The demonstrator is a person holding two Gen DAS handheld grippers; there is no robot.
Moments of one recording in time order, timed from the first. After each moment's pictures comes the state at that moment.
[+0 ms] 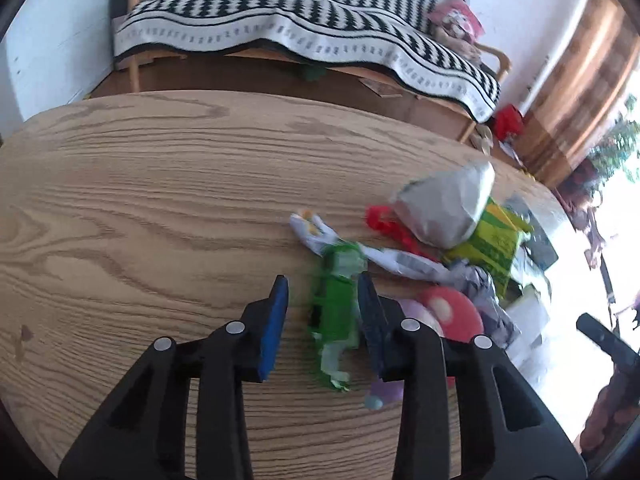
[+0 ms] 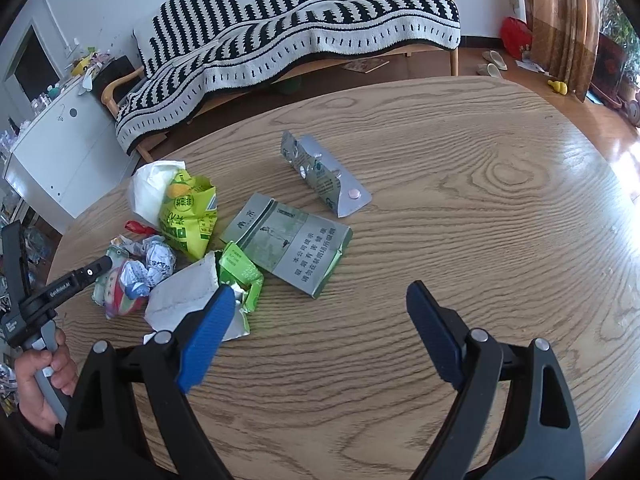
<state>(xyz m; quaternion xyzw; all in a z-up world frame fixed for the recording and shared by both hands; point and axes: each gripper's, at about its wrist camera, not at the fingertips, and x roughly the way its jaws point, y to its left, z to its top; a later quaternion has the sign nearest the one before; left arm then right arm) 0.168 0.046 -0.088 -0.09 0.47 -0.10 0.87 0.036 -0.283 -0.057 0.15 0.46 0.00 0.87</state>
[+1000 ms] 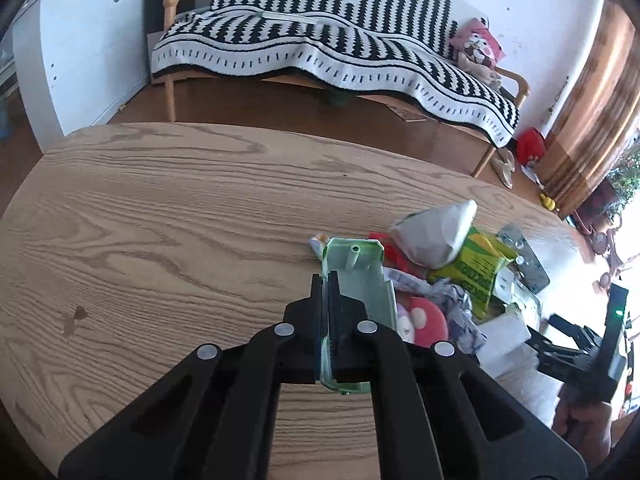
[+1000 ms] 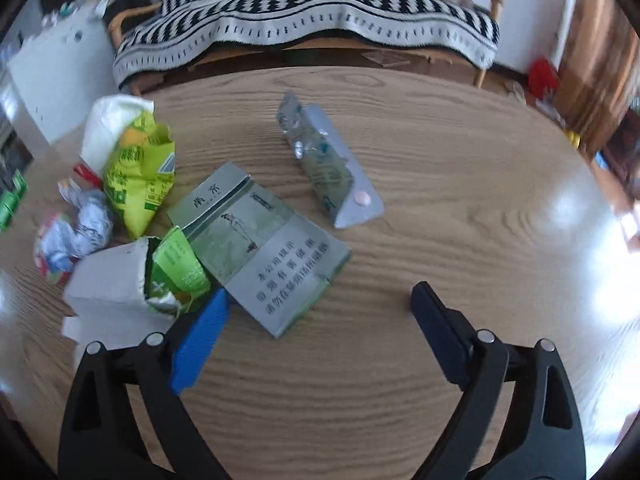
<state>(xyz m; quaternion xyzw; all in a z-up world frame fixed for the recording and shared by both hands) 0.141 0.037 -0.042 -0.09 0.45 -0.05 0.89 0.084 -0.265 -0.100 0.00 0.50 0.01 0.87</state>
